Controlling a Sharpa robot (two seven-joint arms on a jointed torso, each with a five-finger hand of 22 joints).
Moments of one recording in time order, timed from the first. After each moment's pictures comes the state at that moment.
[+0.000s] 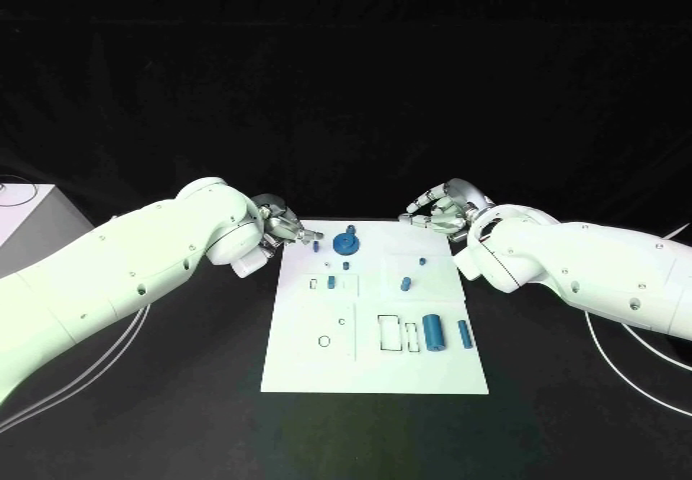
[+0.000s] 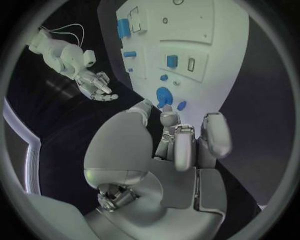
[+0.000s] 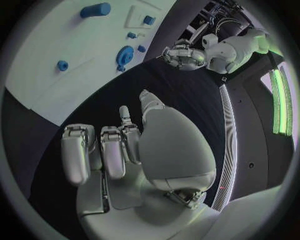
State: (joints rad) left arm 1.24 -0.56 0.21 1.19 -0.96 0.06 -0.59; left_hand 1.23 -0.12 0.21 0.30 0.17 0.77 0.09 0.62 0.90 1.18 0.02 1.12 0.91 1.46 -0.05 1.51 1.31 0.08 1.35 0.06 1.36 1.17; right arm 1.32 -0.77 -0.11 1.38 -0.78 -0.53 -0.15; right_hand 1.38 -0.13 0.10 0.29 0.25 0.85 0.17 0.31 0.25 1.44 0.08 1.45 1.31 1.46 0.00 1.57 1.31 0.03 1.47 0.10 1.48 1.31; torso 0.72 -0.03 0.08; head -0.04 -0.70
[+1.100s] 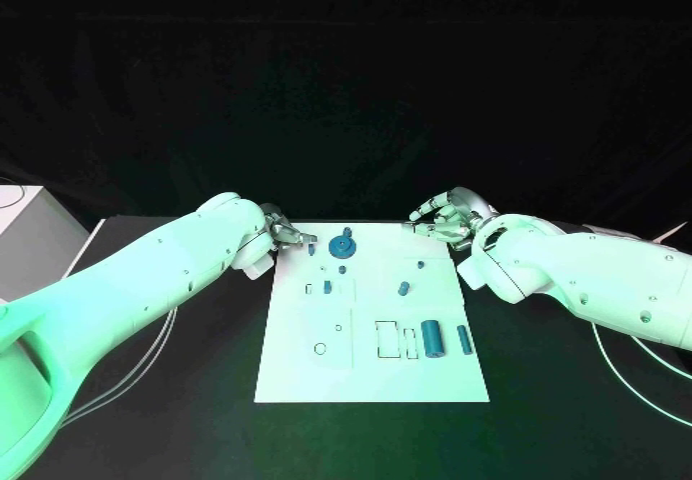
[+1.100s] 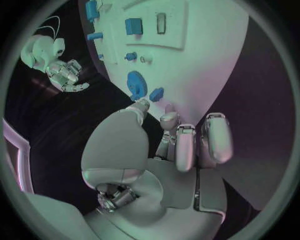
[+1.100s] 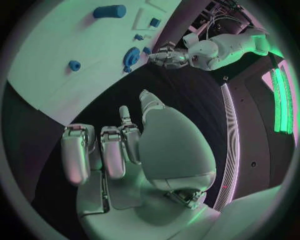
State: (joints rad) left arm 1.25 -0.38 0.16 0.85 -1.01 0.01 -0.51; left_hand 1.18 -0.15 0.26 0.30 0.17 0.77 0.11 0.58 0.81 1.22 0.03 1.17 0.94 1.47 -0.03 1.54 1.31 0.08 1.38 0.07 1.39 1.22; right arm 1.33 -0.79 -0.11 1.41 -0.78 -0.53 -0.14; right_hand 1.38 -0.13 0.10 0.29 0.25 0.85 0.17 0.31 0.25 1.44 0.08 1.45 1.31 1.46 0.00 1.57 1.31 0.03 1.47 0.10 1.47 1.31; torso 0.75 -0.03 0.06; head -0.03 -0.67
